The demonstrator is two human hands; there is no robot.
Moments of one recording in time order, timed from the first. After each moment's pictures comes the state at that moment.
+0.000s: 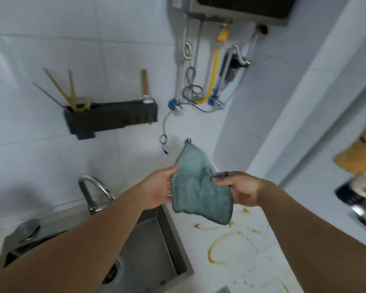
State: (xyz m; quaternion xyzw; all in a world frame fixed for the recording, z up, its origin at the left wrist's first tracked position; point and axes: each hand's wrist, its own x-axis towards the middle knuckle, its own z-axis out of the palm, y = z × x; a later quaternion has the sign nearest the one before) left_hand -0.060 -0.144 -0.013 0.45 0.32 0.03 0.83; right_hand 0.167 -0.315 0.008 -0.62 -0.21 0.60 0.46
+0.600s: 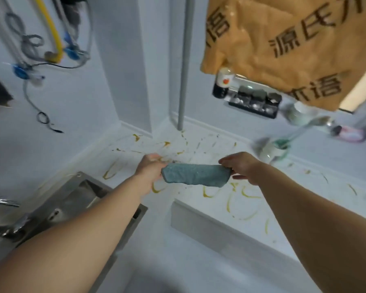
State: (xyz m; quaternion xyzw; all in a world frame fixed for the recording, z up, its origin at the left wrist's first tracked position) left_hand -0.011 -0.368 -0.081 0.67 0.30 -0.05 0.68; right_hand 0.060 -0.654 -0.039 -0.85 0.09 0.26 0.45
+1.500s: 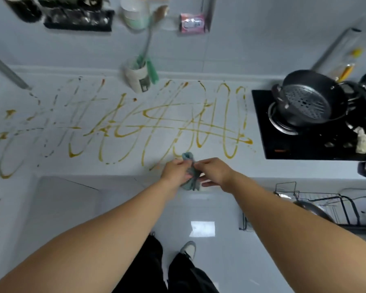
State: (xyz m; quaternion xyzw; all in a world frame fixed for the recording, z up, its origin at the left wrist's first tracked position) left_hand -0.108 -0.973 -0.201 0.68 0.22 -0.34 0.61; right_hand -0.133 -1.126 -0.203 -0.73 0.28 0.29 0.55
